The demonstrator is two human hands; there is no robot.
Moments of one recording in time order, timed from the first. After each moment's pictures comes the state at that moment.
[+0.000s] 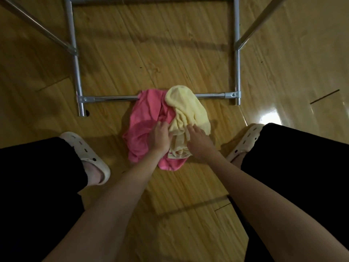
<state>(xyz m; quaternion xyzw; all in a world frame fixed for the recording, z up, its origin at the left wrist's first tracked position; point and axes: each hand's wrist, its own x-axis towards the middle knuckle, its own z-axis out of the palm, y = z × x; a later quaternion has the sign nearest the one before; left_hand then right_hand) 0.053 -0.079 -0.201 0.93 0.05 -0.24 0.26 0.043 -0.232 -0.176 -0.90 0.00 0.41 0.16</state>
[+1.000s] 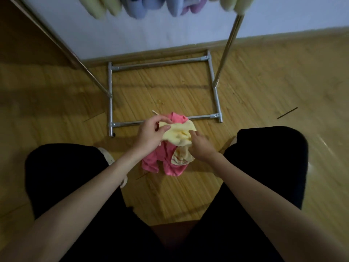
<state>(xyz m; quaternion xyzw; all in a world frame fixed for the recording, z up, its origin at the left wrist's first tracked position) 0.028 -0.058 0.087 0.86 -0.01 -0.13 0.49 -0.002 -0.245 0.007 -0.93 -0.02 0.29 0.23</state>
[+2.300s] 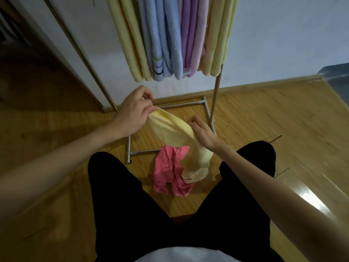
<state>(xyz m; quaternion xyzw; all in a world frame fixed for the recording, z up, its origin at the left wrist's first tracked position) 0.015 -0.010 0.326 0.93 -0.31 0.10 0.16 -0.018 -0.237 0.223 -0.80 -0.02 0.11 0.60</state>
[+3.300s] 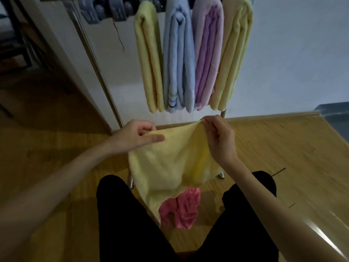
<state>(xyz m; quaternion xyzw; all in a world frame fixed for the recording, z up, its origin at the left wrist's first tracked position) -0.001 0.022 0.391 0.87 -0.18 -0.15 0.44 -0.016 -0.221 0.325 -0.82 -0.14 -0.32 0.45</state>
